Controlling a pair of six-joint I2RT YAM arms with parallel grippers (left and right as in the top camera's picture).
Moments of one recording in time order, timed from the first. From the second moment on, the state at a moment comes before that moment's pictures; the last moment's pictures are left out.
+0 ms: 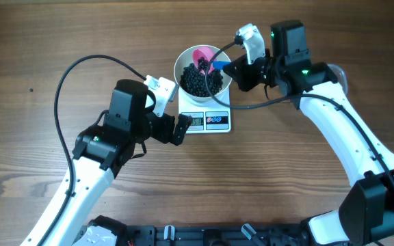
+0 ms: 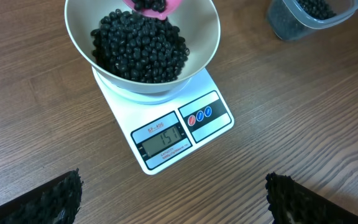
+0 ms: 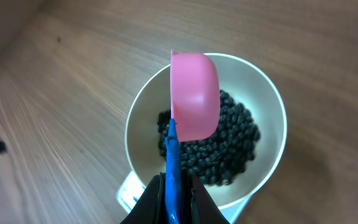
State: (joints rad) left arm -0.37 1.16 0.93 -0.59 0.26 -0.02; right arm 0.29 1.64 1.31 -0.47 -0.53 0.00
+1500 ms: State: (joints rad) left arm -0.37 1.16 0.93 -0.59 0.26 -0.02; right arm -0.05 1.54 1.31 -0.80 0.30 -0.31
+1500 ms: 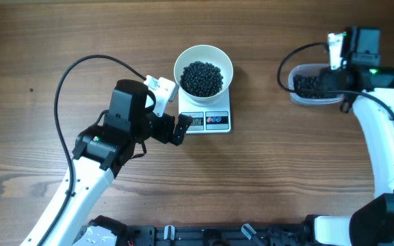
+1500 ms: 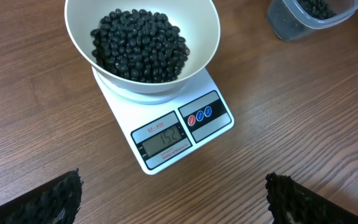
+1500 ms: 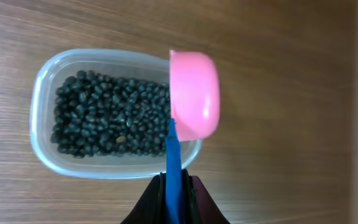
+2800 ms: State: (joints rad) left arm -0.37 1.16 0.93 -0.59 0.26 -0.02; right arm 0.33 1.70 1.30 -0.45 -0.37 -0.25
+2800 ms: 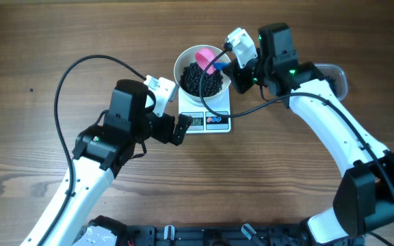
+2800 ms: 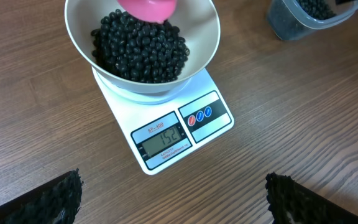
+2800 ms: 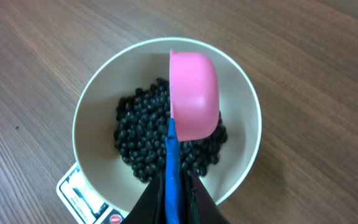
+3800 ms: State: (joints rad) left arm -0.37 1.16 0.93 -0.59 0.26 -0.02; right arm 0.33 1.73 1.31 -0.49 -0.50 0.05
